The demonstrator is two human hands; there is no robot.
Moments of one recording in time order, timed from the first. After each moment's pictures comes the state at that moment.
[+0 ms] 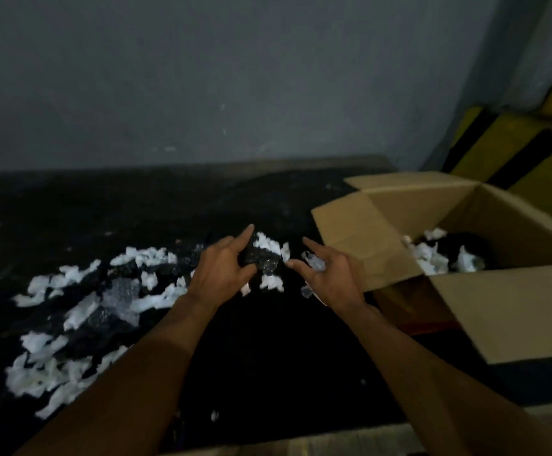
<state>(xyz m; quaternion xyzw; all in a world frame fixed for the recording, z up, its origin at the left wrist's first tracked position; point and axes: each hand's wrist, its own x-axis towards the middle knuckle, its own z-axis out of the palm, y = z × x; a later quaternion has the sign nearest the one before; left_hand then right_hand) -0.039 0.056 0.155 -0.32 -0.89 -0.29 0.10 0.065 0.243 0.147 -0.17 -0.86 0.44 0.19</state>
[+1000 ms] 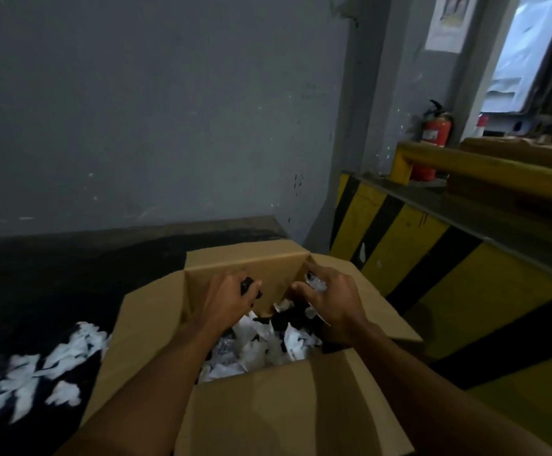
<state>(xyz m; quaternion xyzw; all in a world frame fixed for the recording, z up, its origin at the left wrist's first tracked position) 0.056 0.474 0.203 -0.36 -0.86 -0.35 0.06 0.182 0.648 0.208 -0.20 -0.90 0.28 0.27</state>
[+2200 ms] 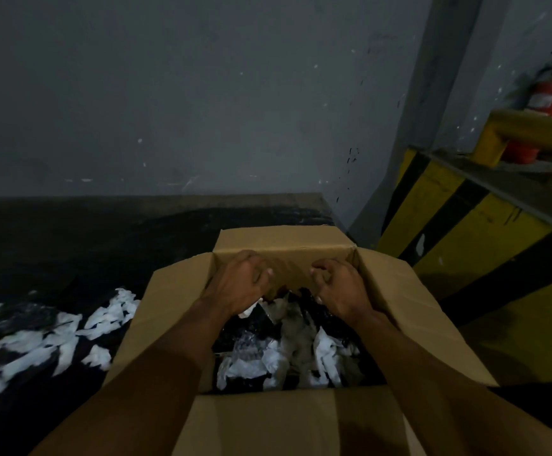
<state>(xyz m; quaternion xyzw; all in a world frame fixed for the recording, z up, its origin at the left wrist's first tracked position) -0.014 0.486 0.173 -0.35 -0.91 -0.23 0.06 0.080 0.681 0.160 -0.14 -0.92 0.31 0.18</state>
